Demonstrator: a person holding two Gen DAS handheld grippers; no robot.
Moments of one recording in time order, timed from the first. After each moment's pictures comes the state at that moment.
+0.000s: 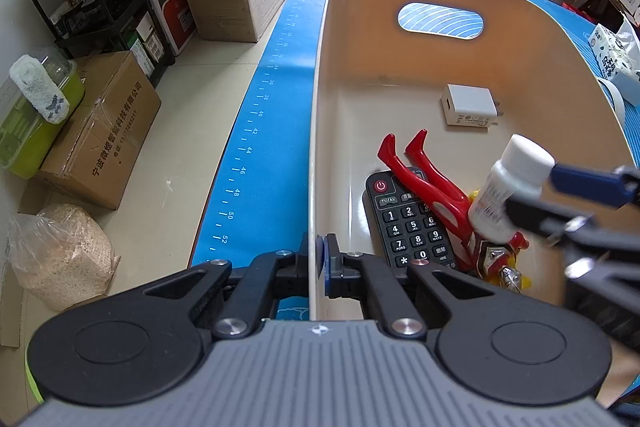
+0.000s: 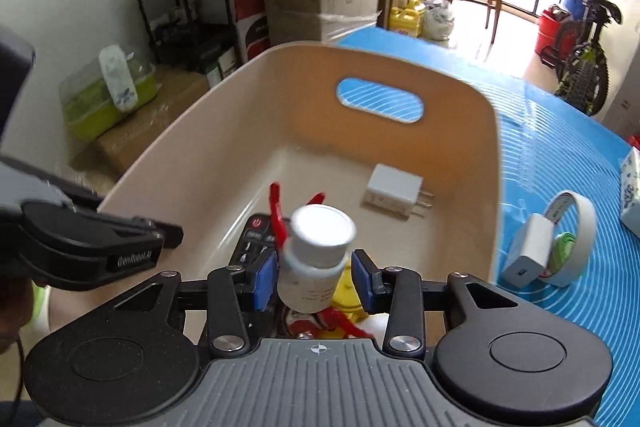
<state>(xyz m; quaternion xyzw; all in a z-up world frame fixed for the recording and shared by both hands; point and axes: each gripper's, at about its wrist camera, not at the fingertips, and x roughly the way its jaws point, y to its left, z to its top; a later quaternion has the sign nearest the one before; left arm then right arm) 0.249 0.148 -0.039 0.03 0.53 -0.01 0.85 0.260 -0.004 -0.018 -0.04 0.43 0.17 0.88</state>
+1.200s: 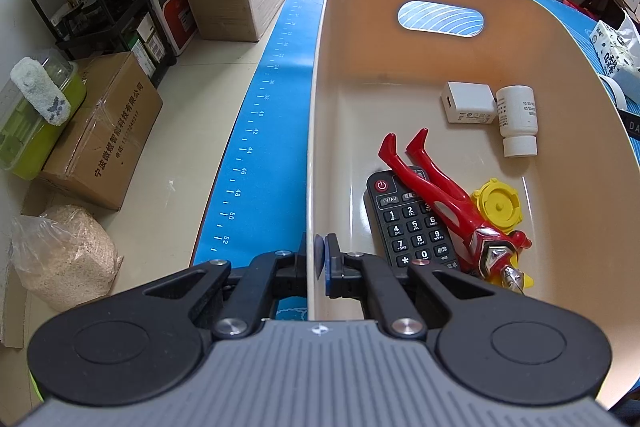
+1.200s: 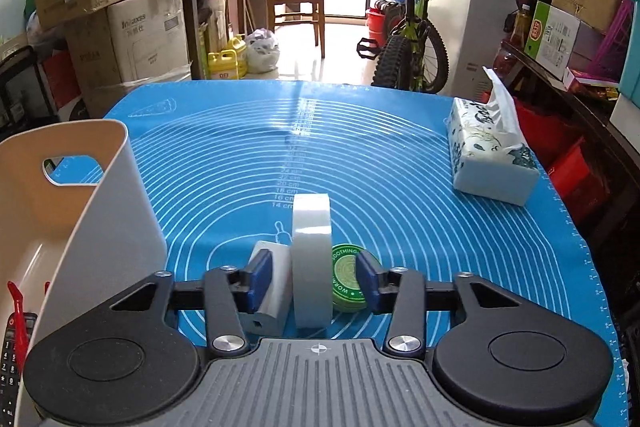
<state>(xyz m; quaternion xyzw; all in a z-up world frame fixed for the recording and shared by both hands) 0.249 0.145 -0.040 0.04 0.53 -0.01 0.85 0.319 -0.153 -0.071 0.02 0.38 -0.05 0.92</state>
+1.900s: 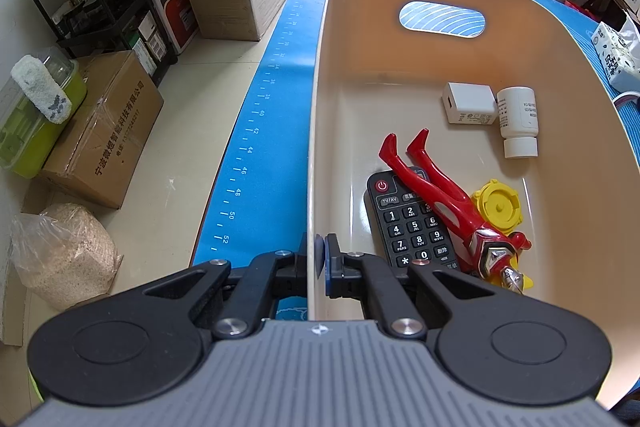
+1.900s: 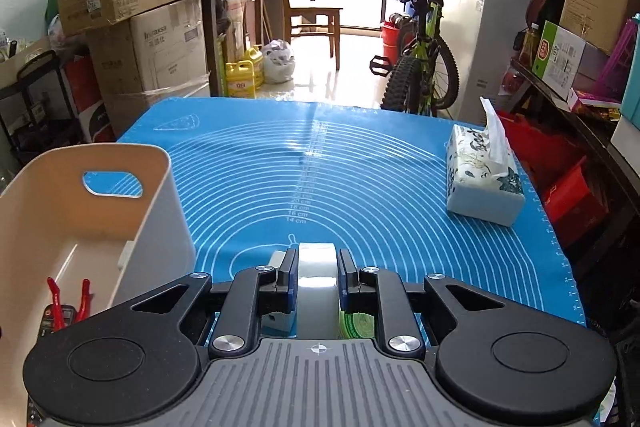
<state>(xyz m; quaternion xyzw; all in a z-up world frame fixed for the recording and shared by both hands) 0.249 0.147 -0.039 0.04 0.53 -0.01 0.85 0.286 -0.155 -0.020 0.01 0.36 -0.03 0.93</state>
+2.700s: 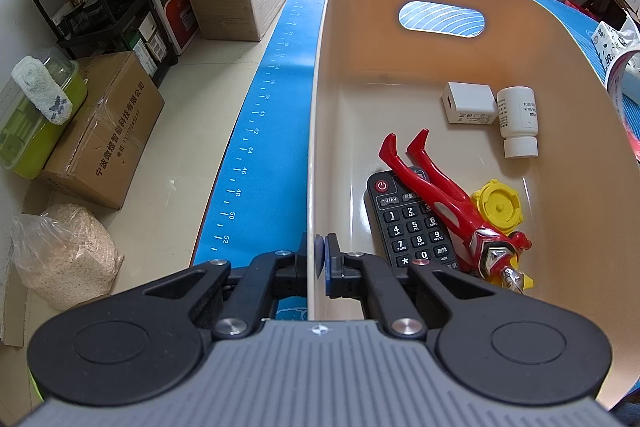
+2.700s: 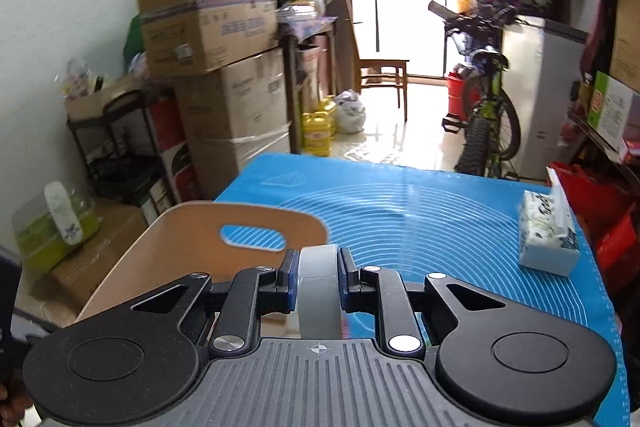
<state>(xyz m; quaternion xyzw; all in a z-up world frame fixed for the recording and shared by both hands) 0.249 0.147 -0.039 0.04 0.53 -0.01 0.85 0.249 -0.072 0.035 0.00 0.29 0.08 0.95</state>
